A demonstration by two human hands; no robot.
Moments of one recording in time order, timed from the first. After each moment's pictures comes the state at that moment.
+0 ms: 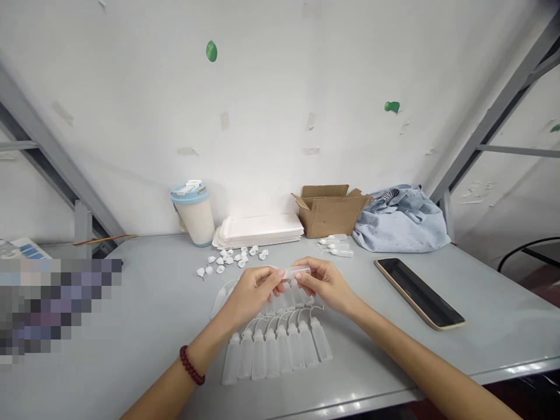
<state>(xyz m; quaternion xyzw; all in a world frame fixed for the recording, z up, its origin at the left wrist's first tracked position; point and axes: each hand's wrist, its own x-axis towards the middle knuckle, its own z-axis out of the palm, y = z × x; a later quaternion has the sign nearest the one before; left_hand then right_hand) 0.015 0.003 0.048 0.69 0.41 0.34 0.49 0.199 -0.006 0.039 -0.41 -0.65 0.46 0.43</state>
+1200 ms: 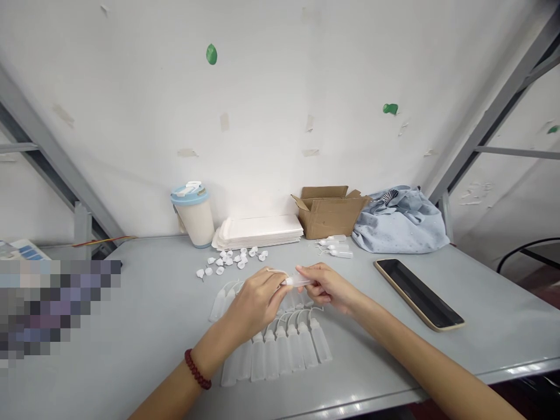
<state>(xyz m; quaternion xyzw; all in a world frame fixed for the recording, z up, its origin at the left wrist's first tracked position) 0.015 0.001 0.034 0.88 0.29 0.35 0.12 0.207 0.001 0.038 -0.43 -0.51 0.66 0.34</state>
